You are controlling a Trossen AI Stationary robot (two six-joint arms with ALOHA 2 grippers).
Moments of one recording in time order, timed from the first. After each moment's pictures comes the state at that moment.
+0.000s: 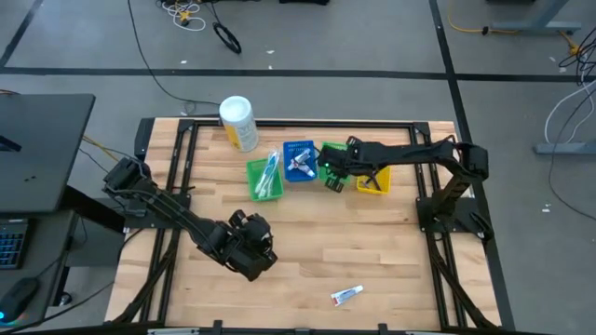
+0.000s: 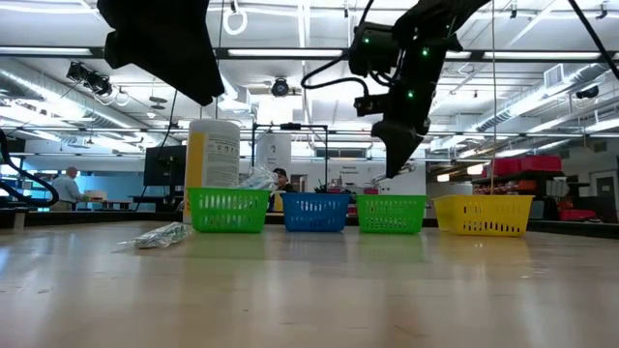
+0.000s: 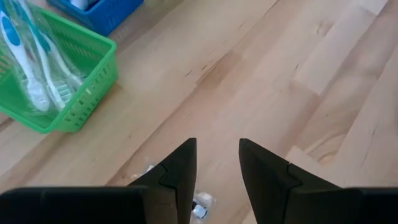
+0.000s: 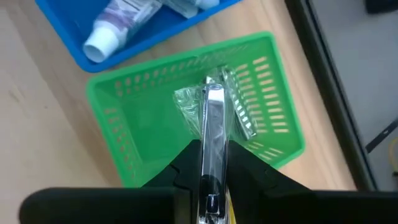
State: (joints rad) left arm -0.56 1.64 1.20 -0.76 -0.66 -1.15; right arm -0.22 1.70 1.20 -0.76 0.42 0.14
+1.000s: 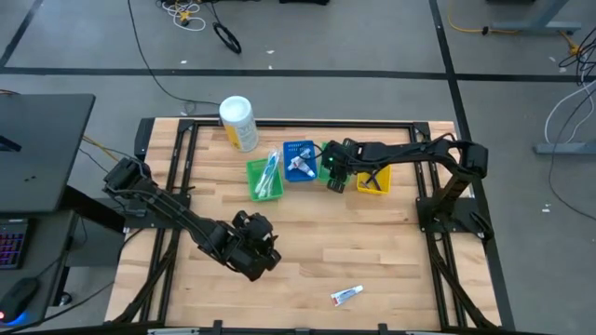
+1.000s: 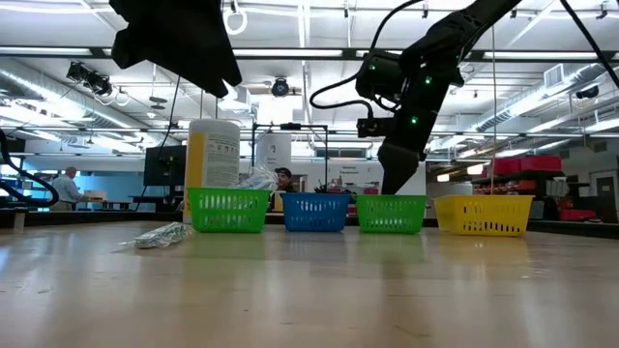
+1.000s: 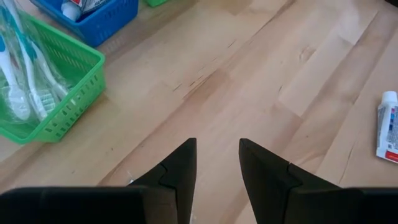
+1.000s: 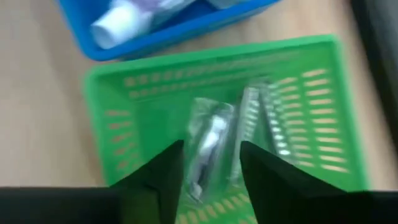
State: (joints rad) left arm -0.55 1.64 1.20 -0.68 -0.70 -1.17; right arm -0.30 1.71 1.05 -0.49 0.25 -0.05
